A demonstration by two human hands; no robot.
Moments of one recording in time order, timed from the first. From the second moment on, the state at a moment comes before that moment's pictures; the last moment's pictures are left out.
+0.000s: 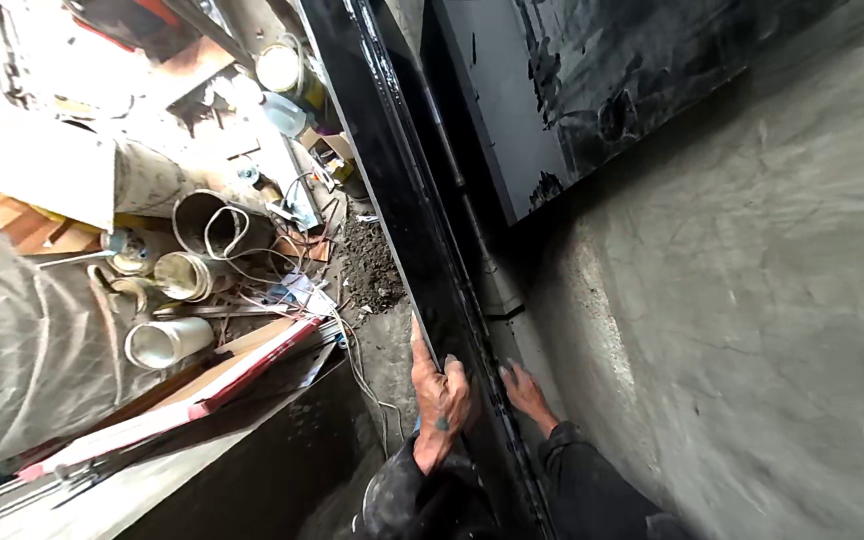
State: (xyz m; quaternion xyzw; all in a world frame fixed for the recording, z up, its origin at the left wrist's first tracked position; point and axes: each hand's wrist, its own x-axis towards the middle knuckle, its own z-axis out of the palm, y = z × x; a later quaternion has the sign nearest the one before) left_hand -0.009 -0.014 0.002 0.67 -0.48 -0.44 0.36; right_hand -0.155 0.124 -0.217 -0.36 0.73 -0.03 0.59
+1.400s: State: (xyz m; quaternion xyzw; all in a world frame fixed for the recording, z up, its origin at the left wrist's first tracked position) left_hand 0.005 -0.012 0.002 0.67 -0.48 -0.44 0.36; right_hand -0.127 0.142 -0.279 -0.41 0.75 -0.06 0.51
